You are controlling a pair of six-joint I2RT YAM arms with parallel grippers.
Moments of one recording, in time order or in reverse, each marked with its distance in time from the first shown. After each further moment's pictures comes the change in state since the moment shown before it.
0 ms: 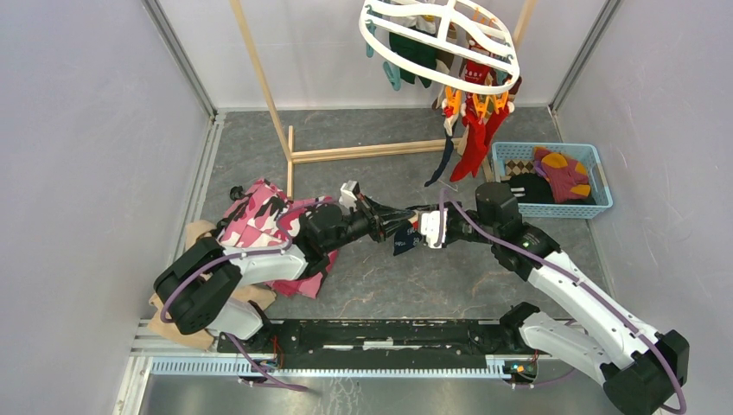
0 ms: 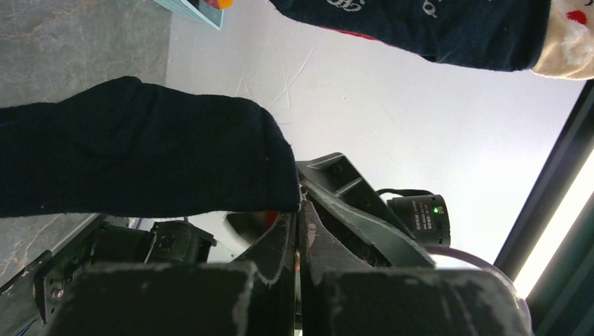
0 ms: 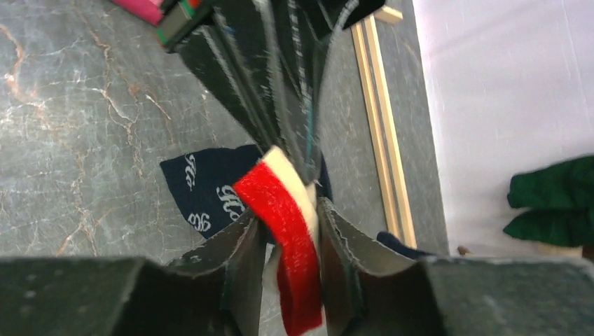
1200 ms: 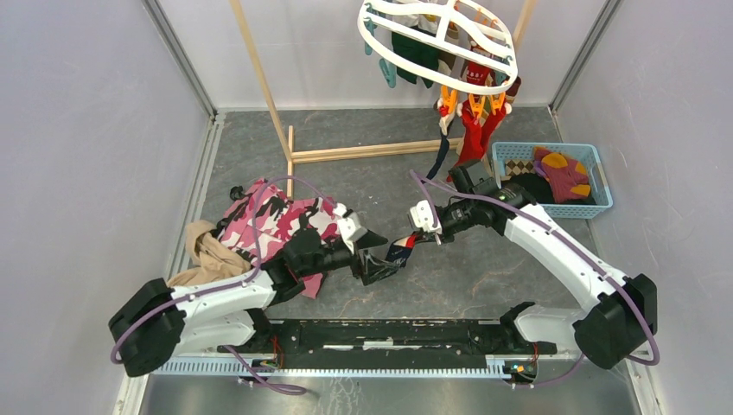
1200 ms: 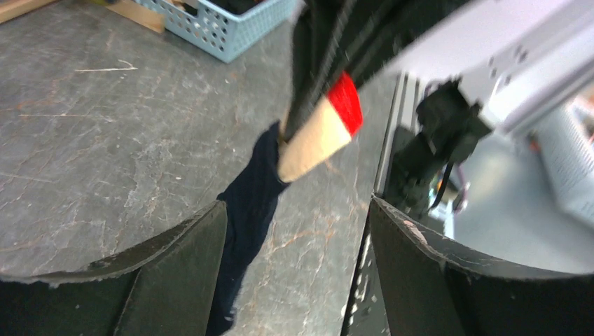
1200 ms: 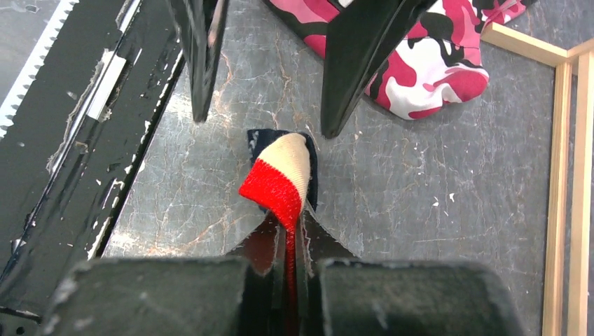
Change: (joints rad) left arm -0.043 -0.406 -0.204 -0.217 0.147 1.520; right arm -0.048 0.331 0.287 -0.507 -0.378 -0.219
